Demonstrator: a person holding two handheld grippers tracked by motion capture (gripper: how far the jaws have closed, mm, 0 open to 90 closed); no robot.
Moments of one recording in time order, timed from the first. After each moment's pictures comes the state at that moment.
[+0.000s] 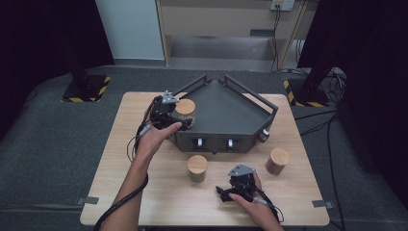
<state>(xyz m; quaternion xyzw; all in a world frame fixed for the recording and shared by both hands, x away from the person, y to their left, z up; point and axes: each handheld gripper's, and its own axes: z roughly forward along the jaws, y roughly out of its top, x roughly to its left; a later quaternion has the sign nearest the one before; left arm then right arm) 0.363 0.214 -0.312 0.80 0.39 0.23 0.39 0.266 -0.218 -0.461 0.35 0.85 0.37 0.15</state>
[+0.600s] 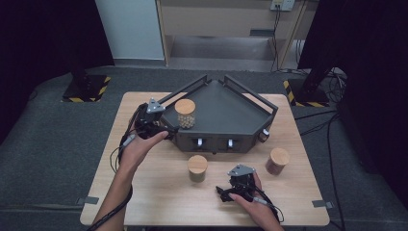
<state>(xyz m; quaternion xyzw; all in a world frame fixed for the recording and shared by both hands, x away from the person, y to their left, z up) 0.321 0.241 -0.305 0.80 0.40 0.24 0.38 0.266 -0.218 -0.461 0.35 0.85 0.37 0.15</state>
